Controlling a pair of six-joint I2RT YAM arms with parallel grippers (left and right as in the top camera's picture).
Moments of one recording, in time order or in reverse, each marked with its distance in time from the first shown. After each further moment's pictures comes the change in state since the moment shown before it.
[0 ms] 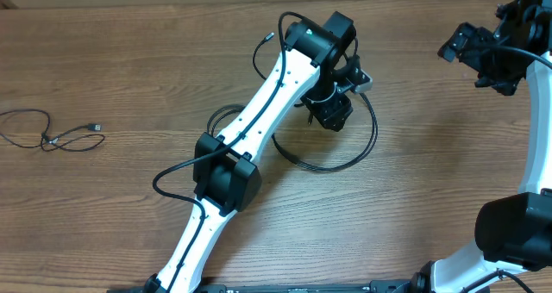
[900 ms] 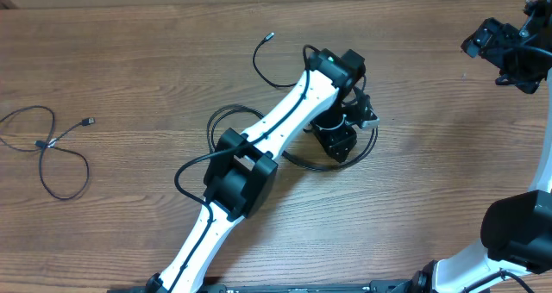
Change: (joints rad) left arm -0.078 0.015 -0.248 0.100 0.051 0.074; right arm -0.095 0.003 0.000 0.057 -0.019 -0.033
